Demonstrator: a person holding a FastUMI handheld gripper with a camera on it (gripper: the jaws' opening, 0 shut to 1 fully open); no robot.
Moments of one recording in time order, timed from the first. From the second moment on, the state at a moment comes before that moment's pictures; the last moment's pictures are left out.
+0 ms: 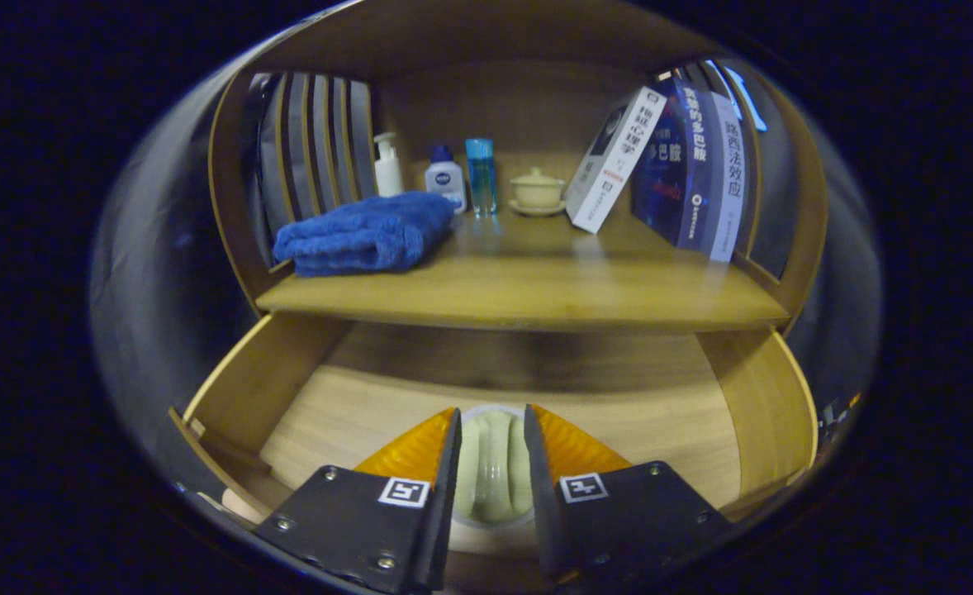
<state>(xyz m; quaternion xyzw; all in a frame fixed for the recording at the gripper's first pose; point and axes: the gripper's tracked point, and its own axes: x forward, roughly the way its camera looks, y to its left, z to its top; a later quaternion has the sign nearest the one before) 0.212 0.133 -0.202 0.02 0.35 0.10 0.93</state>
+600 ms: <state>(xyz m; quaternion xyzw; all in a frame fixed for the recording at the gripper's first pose) 0.204 0.132 -0.232 -0.01 0.40 0.10 0.91</state>
